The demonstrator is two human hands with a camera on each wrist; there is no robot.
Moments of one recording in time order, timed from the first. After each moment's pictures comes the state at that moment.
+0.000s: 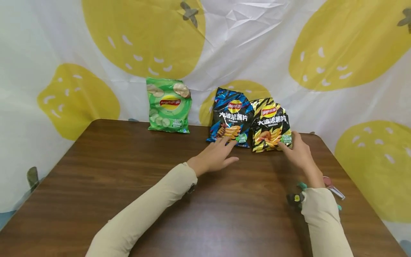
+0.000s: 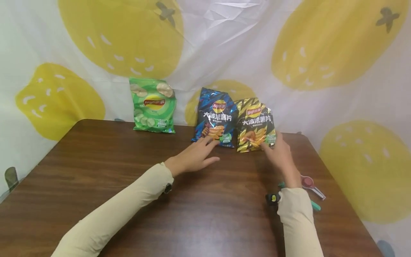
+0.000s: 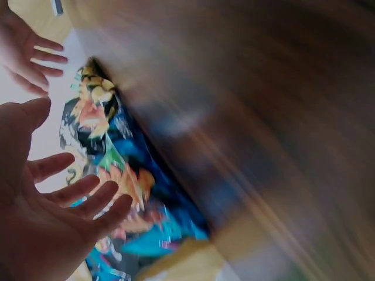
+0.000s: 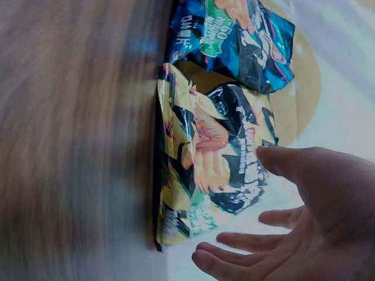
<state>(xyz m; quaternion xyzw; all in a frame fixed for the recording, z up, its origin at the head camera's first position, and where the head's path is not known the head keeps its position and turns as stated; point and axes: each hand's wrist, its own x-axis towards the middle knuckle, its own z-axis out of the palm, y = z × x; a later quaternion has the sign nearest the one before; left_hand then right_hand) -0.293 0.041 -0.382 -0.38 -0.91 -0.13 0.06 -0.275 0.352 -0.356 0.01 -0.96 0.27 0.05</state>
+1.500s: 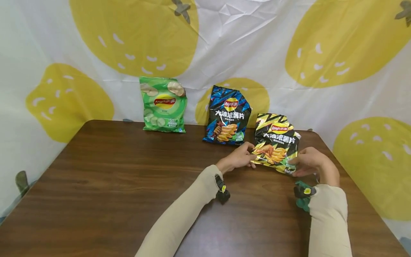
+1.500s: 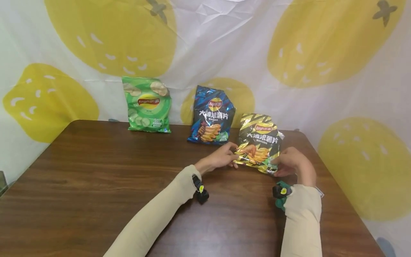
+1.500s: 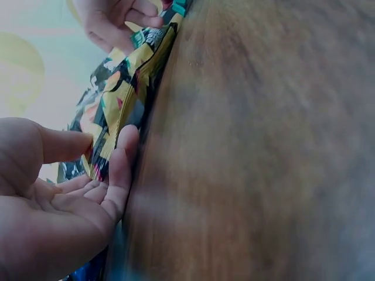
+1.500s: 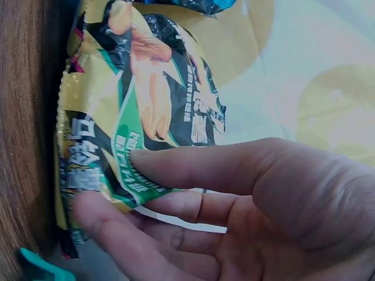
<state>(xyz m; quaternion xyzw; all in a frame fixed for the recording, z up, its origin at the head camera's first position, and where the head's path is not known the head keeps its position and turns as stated) -0.312 0.138 -0.416 -0.21 -0.73 -0.61 -0.24 -0.265 0.400 -0.350 -0.11 -0.86 0.44 -0.22</state>
